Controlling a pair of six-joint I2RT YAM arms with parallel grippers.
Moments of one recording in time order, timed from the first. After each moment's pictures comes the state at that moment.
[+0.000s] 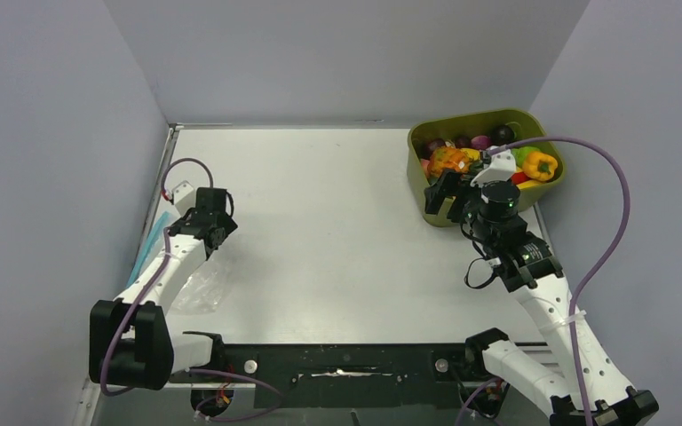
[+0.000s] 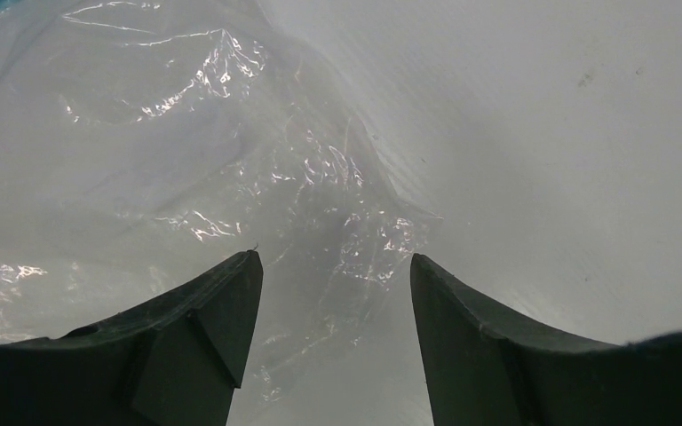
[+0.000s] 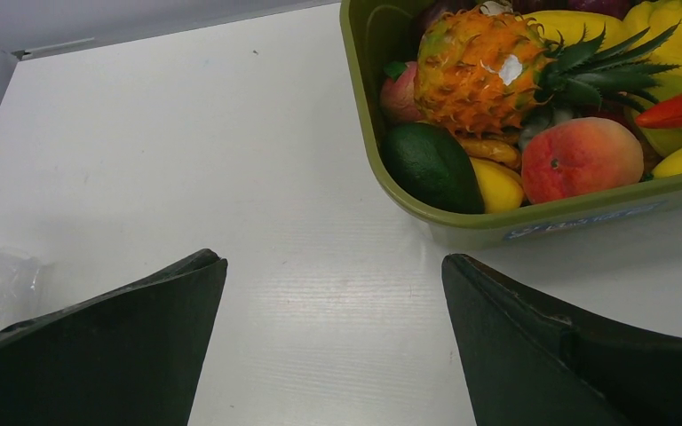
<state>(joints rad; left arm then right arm) -0.12 1.25 0.78 -0.46 -0.52 -0.77 0.35 0.87 0.98 -0.47 0.18 0.35</state>
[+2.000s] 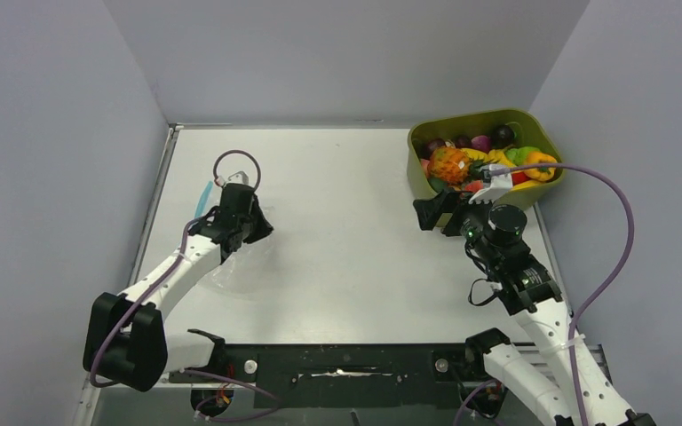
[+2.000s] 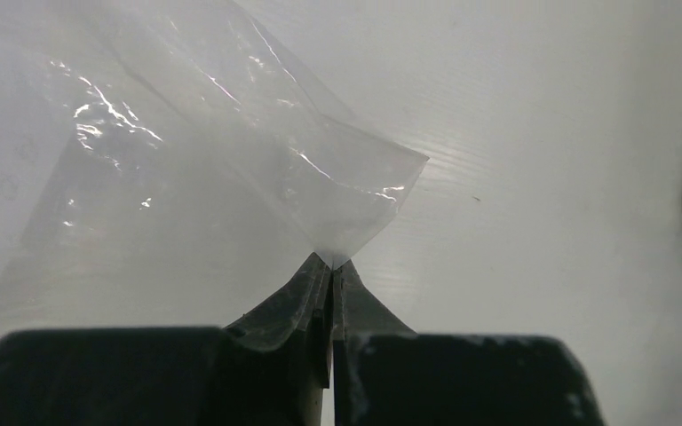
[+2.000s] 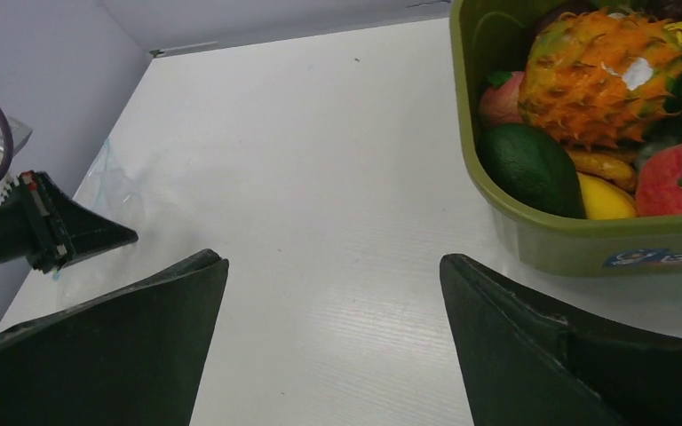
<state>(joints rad) -0.33 1.28 0.78 -0.32 -0.12 -0.70 0.36 0.73 0.82 -0.32 0.02 0.40</state>
